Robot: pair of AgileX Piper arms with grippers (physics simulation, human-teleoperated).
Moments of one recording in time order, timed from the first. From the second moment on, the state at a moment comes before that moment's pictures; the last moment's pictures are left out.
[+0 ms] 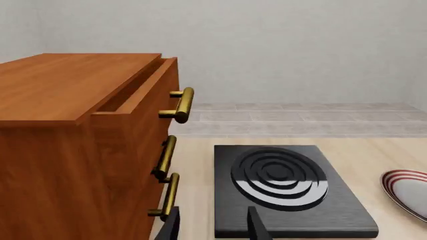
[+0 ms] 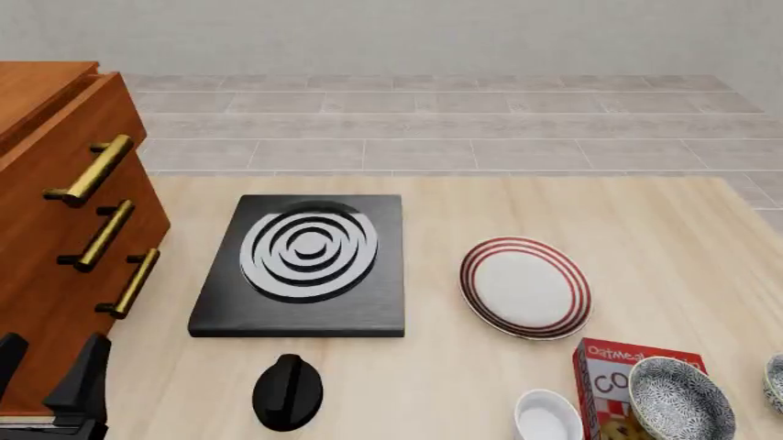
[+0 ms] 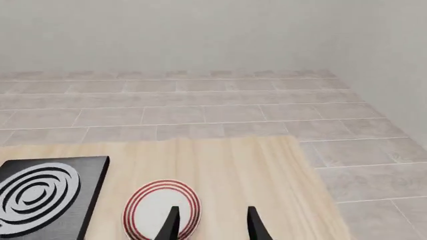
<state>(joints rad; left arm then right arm) 0.00 0.00 0.00 0.00 0.00 -0.11 0.40 -0.90 0.70 -0.04</state>
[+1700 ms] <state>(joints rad) 0.00 0.00 0.00 0.00 0.00 -0.40 0.38 -0.64 0.91 0.05</state>
